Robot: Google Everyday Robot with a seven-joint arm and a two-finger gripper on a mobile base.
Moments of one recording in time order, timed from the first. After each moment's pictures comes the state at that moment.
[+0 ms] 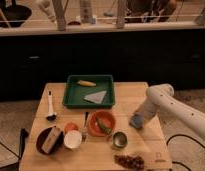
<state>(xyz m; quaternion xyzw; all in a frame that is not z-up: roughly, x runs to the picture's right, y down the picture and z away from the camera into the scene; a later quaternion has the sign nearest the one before) 0.250 0.194 0.850 -0.32 -0.16 -0.21 0.91</state>
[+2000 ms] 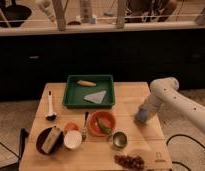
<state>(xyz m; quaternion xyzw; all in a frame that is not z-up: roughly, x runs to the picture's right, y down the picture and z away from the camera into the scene) 0.280 0.154 0.857 -0.31 -0.13 -0.23 0.91</state>
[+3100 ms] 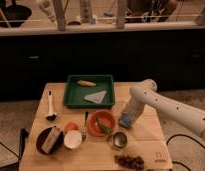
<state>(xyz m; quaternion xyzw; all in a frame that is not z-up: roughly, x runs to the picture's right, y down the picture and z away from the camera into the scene) 0.190 0.185 0.838 -0.31 -0.18 -0.31 0.88</state>
